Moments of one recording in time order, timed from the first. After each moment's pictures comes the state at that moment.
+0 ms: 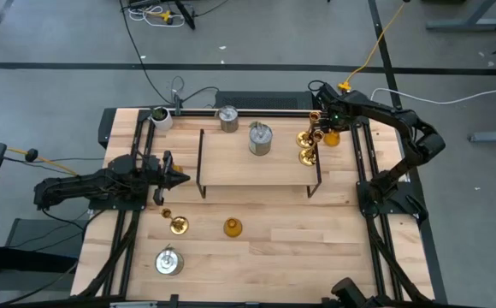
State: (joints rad) left arm 0.16 0.03 0.01 0.06 0.16 -0.20; right arm -0.92 1.57 1.05 -0.90 0.17 0.51
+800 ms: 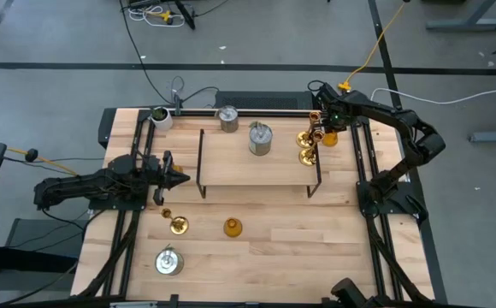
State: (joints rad) left arm 0.16 0.03 0.01 0.06 0.16 -0.20; right arm -0.92 1.57 1.06 -0.90 0.17 0.49
